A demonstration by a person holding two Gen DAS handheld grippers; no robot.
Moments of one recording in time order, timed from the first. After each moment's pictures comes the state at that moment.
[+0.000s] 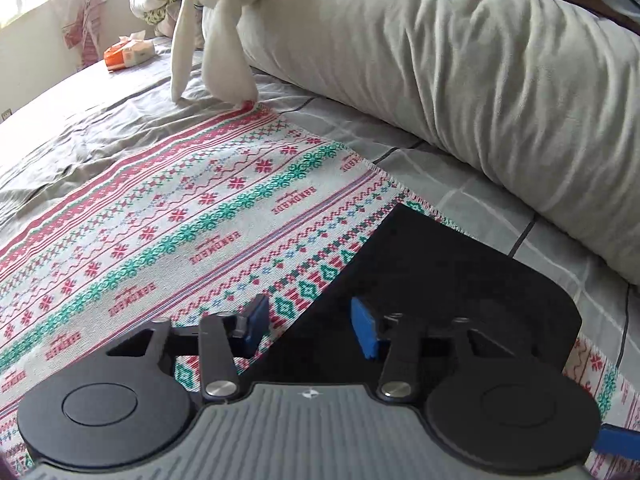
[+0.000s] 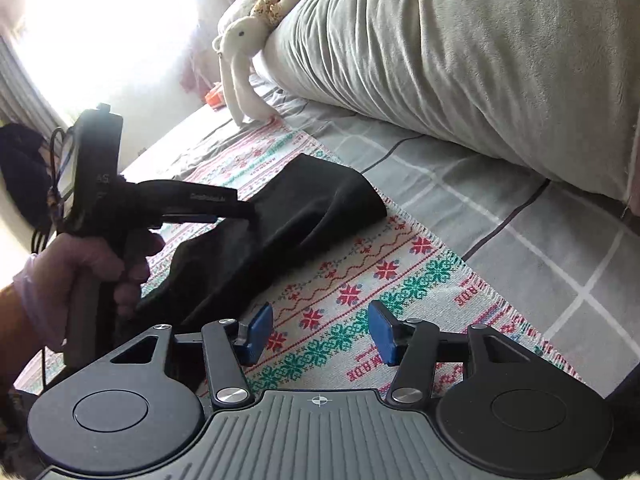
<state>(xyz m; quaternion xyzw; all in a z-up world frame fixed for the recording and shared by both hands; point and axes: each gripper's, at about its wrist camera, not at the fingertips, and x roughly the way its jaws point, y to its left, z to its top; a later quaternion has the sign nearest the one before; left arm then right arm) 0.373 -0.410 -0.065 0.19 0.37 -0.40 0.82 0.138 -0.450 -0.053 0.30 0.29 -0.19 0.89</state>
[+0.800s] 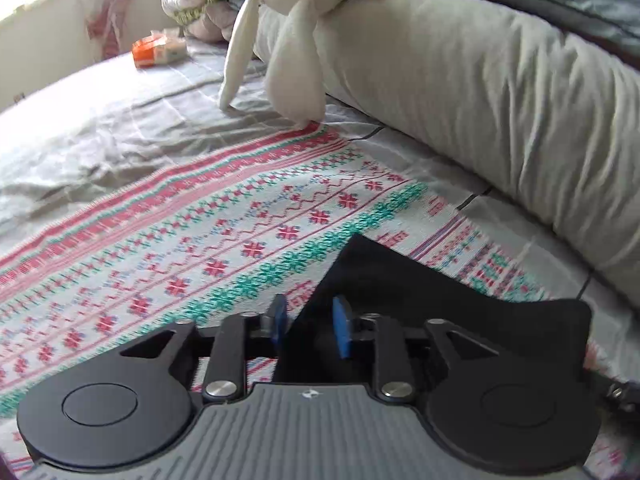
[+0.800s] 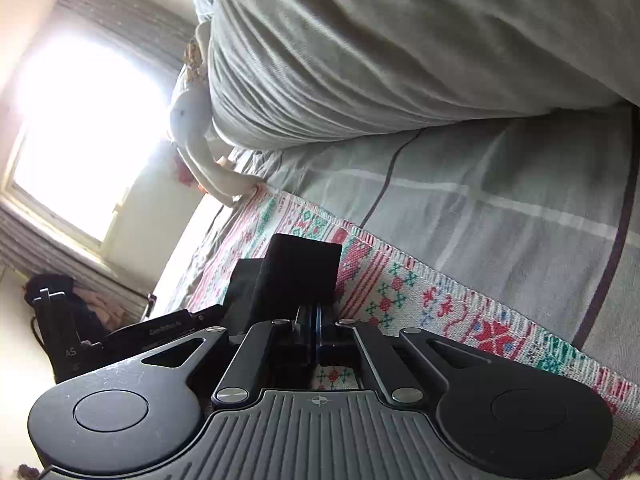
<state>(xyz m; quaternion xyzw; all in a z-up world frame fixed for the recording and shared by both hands) 0.458 -0.384 -0.063 0.12 0.38 -0.40 0.83 0.195 -0.517 -0.101 0.49 0.16 -0.19 0.84</state>
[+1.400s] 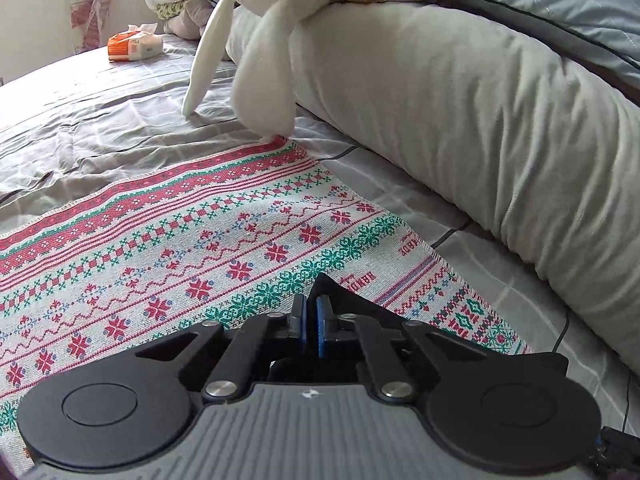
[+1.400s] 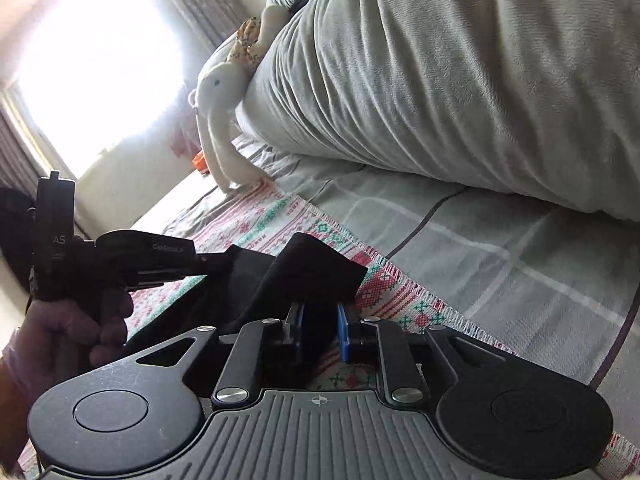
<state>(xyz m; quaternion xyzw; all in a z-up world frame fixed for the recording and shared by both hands) 0.461 -0.415 -0.068 0.10 0.37 -0.41 0.83 0.224 -0.485 -0.079 0.33 0.19 -0.22 0.90</state>
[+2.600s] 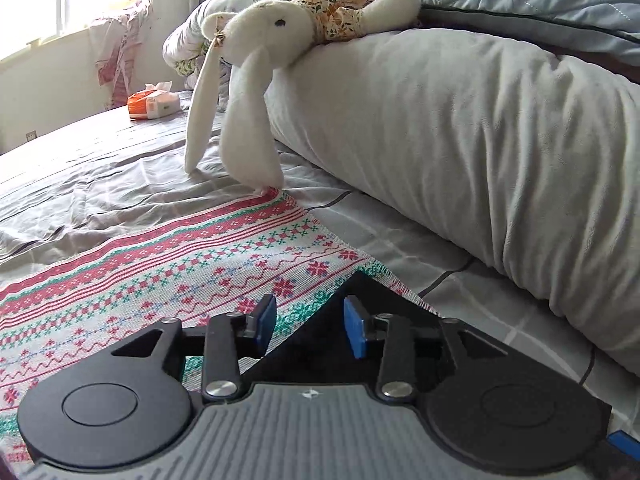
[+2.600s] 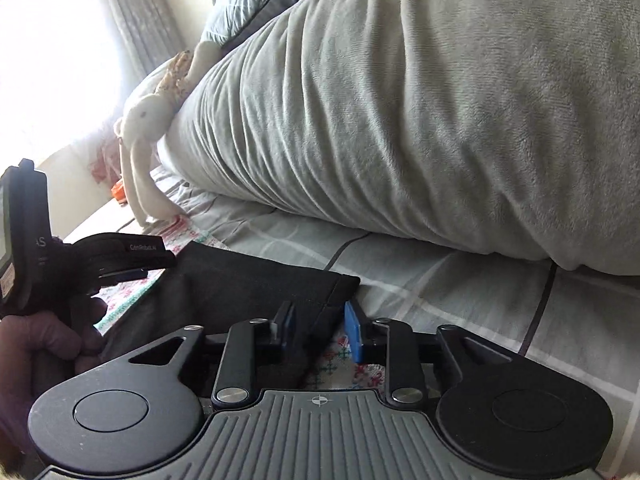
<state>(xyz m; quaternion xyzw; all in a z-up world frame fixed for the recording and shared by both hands) 0.433 -0.449 -0.067 0.12 0.29 -0.37 0.88 0.208 -0.480 -0.066 0.27 0.18 -0.37 0.87</state>
